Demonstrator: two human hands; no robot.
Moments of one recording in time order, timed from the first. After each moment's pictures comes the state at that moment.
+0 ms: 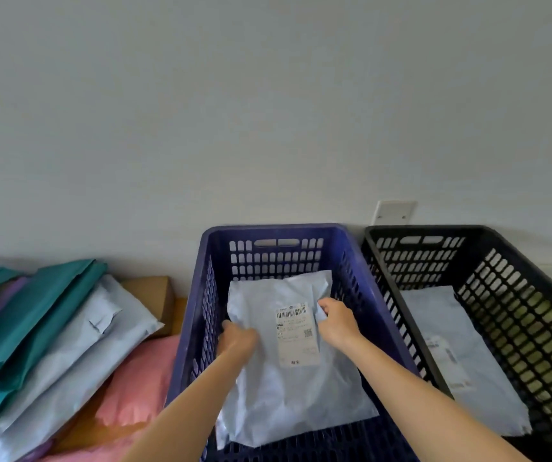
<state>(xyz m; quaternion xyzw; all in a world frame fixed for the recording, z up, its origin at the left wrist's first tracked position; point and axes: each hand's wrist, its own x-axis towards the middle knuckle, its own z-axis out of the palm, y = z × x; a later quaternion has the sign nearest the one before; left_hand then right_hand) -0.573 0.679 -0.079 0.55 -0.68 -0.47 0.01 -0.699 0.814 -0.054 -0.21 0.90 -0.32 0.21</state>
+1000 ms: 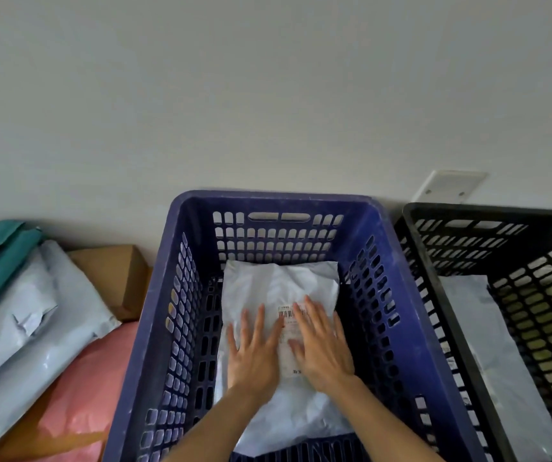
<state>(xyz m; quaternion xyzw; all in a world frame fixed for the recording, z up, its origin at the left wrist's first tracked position) -0.618 0.689 -0.204 0.28 -0.95 -0.13 -0.09 -0.724 0.787 -0.182 -0.41 0.90 -0.02 0.13</state>
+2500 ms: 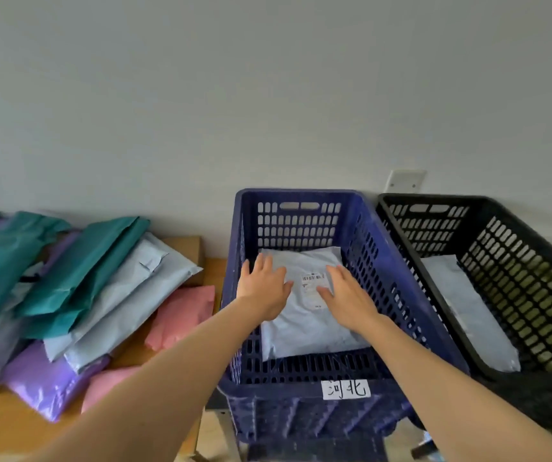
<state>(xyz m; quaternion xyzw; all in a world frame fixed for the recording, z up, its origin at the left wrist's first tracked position) -0.486 0.709 -0.034 0.23 -0.97 -0.03 -0.03 -0.600 0.855 -0.049 -0.37 0.91 -0.18 0.10</state>
